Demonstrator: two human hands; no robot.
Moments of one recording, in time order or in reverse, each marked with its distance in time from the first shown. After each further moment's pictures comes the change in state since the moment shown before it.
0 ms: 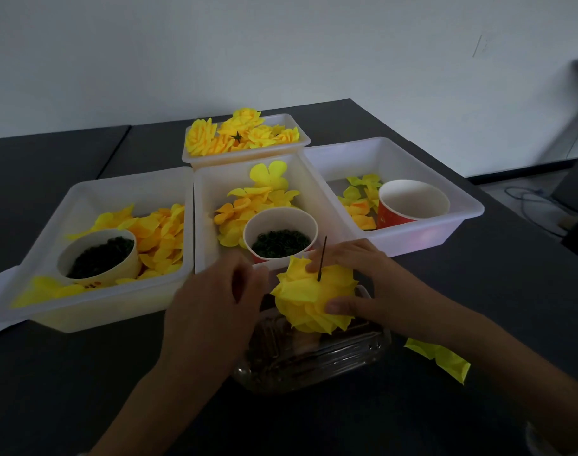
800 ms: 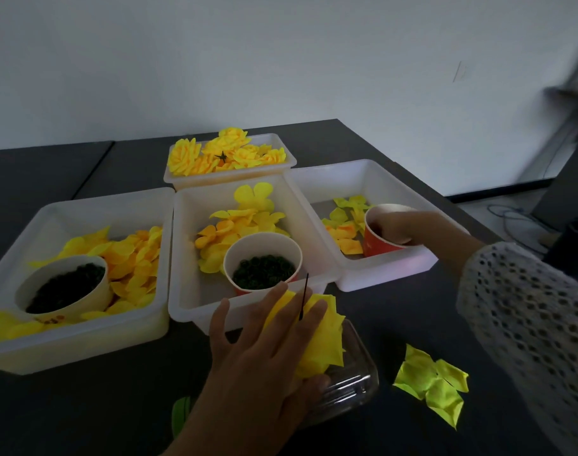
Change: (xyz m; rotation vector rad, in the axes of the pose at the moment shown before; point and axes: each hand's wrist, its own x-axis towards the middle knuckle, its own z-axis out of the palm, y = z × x) left_hand -0.010 0.014 0.035 0.516 -0.391 0.464; right_hand 0.106 0.116 -0.119 -0.854 -0.242 0.571
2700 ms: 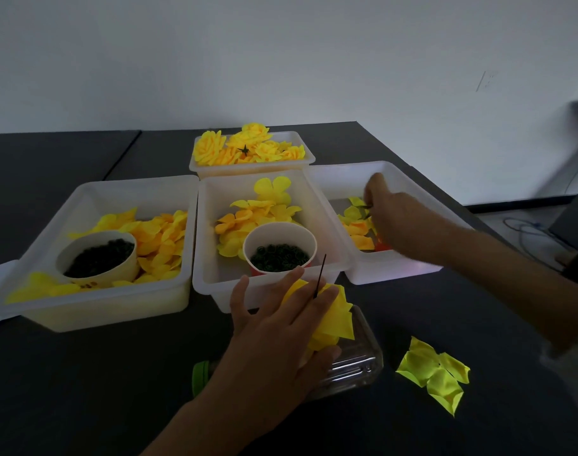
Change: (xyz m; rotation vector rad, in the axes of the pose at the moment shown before) left_hand -0.004 0.009 -0.001 -0.138 0.120 -0.071; right_hand -0.081 -0.061 -0.024 0.168 0.505 -0.271
